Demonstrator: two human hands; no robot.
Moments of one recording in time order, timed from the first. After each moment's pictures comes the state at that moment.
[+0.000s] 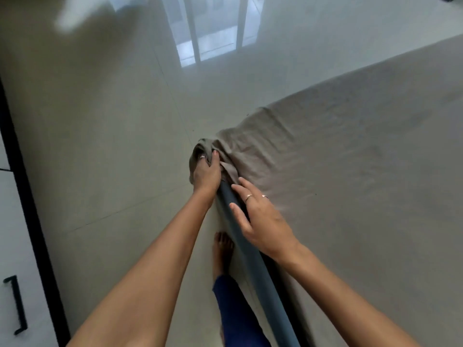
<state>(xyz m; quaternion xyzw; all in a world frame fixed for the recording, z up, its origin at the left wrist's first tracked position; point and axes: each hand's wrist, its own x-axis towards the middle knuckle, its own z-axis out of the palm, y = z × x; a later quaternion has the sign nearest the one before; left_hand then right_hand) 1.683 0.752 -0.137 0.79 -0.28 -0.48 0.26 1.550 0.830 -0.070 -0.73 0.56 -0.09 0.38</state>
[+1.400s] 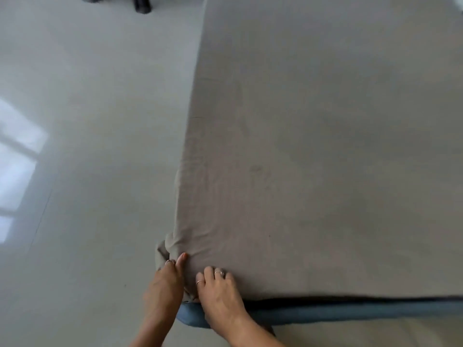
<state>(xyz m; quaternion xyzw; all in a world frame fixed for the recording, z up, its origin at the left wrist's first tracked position) 1.676 0.595 -0.098 0.48 -0.76 -0.40 -0.18 1.641 0.713 -0.092 -0.45 0.87 0.06 0.20</state>
